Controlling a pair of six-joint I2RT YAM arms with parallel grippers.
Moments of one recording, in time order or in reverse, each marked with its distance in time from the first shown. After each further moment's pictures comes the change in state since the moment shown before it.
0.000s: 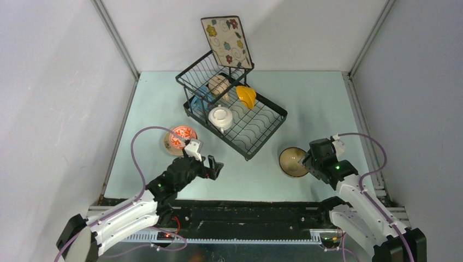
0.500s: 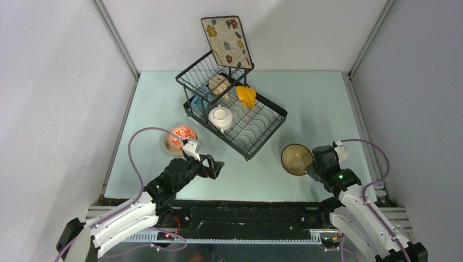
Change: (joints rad) left arm -0.001 -0.019 0.000 0.013 0.017 -0.007; right arm -0.003 -0.094 -0.089 -0.016 0.020 -0.009
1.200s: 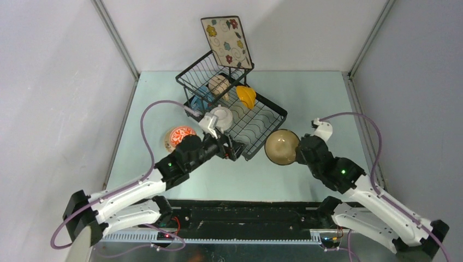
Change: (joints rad) left arm -0.109 0.280 0.392 0.066 0.070 -0.126; right arm 0.370 0.024 0.310 -0.016 0.251 -0.255
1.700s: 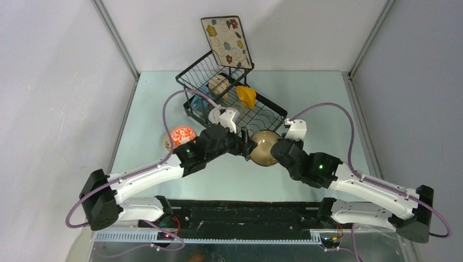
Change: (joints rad) left arm -0.063 0.277 0.268 -0.199 -0.047 -0.012; right arm 0.341 0.264 0.167 -0.001 0.278 -0.017
